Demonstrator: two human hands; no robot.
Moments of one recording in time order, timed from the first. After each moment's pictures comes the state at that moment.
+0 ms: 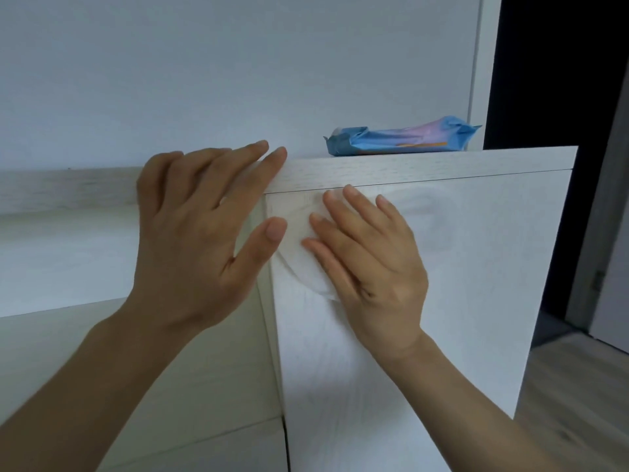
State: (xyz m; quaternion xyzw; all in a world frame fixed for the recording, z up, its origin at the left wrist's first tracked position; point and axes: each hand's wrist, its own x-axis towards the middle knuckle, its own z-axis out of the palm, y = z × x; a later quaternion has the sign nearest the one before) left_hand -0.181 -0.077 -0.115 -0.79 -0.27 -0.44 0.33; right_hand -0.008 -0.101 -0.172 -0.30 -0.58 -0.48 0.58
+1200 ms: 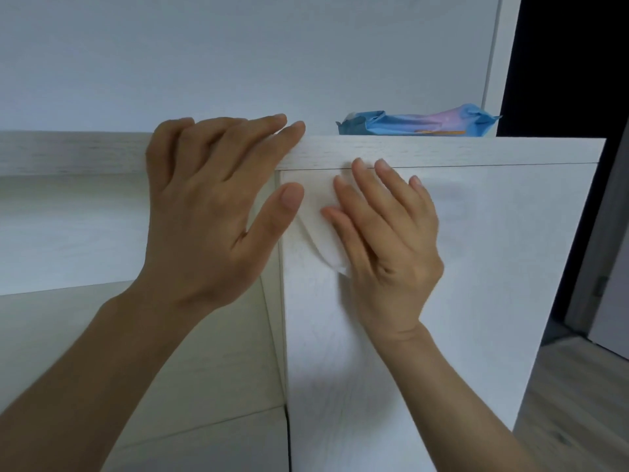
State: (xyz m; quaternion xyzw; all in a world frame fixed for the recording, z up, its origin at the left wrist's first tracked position) left_hand -0.177 -0.074 -0.119 -0.77 -0.25 -0.49 0.31; right_hand -0.013 -0.088 -0.172 -0.29 -0.53 -0.49 0.62
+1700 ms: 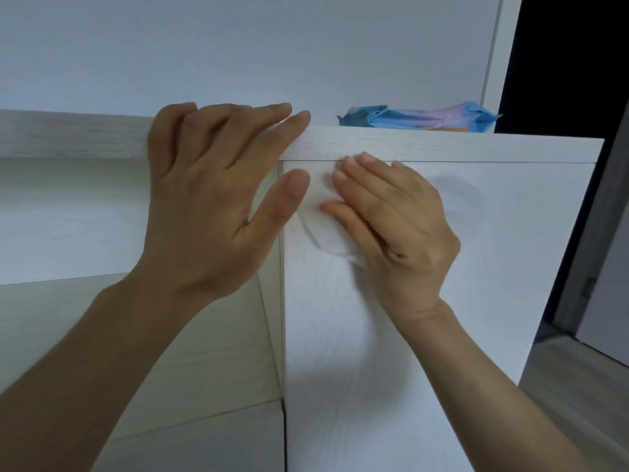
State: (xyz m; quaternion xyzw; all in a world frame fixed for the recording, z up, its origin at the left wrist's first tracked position) left_hand -0.176 -0.073 -0.118 -0.77 -0.24 -0.51 0.31; right_hand 0.001 -0.095 -0.160 -0.26 -0.59 -0.50 0.59
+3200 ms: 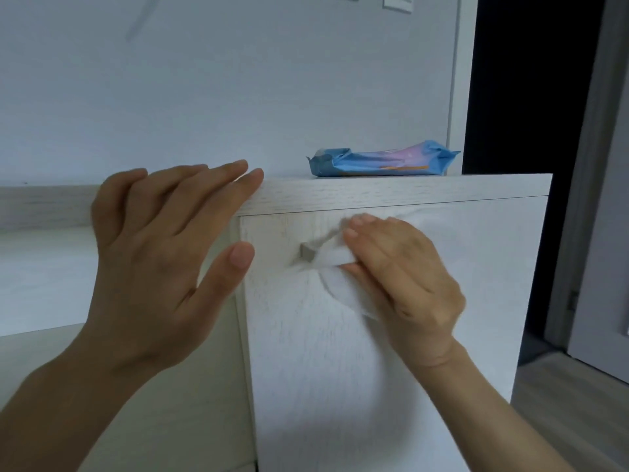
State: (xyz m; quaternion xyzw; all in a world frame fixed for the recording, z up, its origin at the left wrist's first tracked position) left_hand -0.182 -0.077 -0.117 -0.81 -0.25 -0.45 0.29; right_hand 0.040 -0.107 -0.164 -0.26 -0.60 -0.51 0.55
